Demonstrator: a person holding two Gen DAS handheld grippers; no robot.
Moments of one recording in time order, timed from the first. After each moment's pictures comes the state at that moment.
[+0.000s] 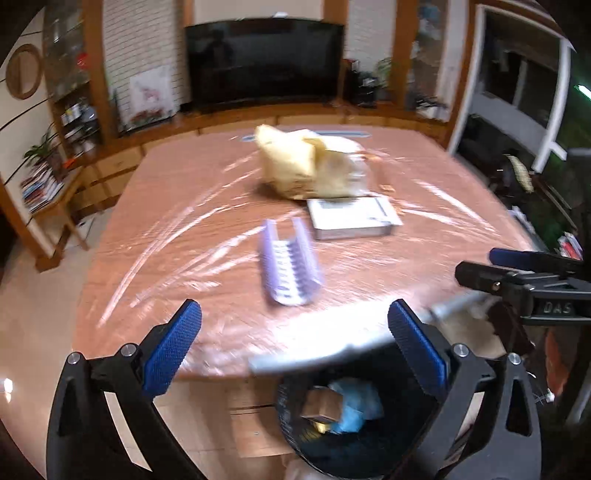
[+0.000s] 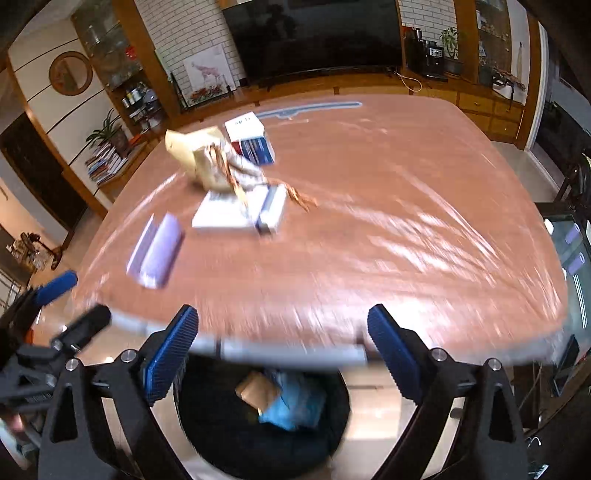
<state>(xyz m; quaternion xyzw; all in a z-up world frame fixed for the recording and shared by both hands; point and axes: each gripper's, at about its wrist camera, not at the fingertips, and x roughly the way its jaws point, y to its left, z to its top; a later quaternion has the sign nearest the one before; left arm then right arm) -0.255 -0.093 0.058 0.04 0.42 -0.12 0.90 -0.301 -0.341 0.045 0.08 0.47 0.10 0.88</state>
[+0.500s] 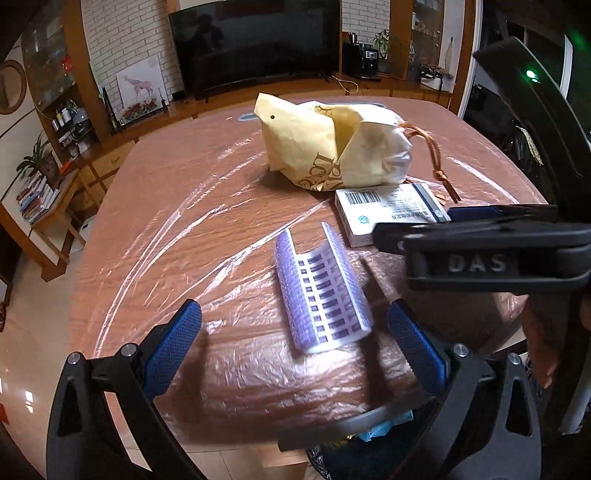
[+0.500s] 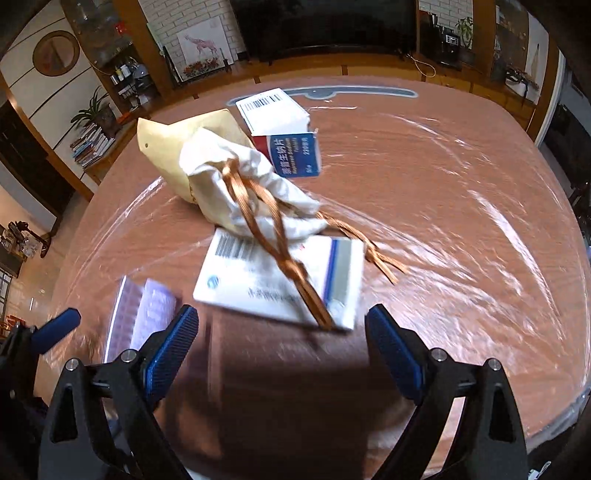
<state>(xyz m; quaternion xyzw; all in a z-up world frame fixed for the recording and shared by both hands) -0.209 -0.102 0.028 0.09 0.44 -0.12 0.88 -0.205 -0.280 0.015 0.06 0.51 0.09 0.85</state>
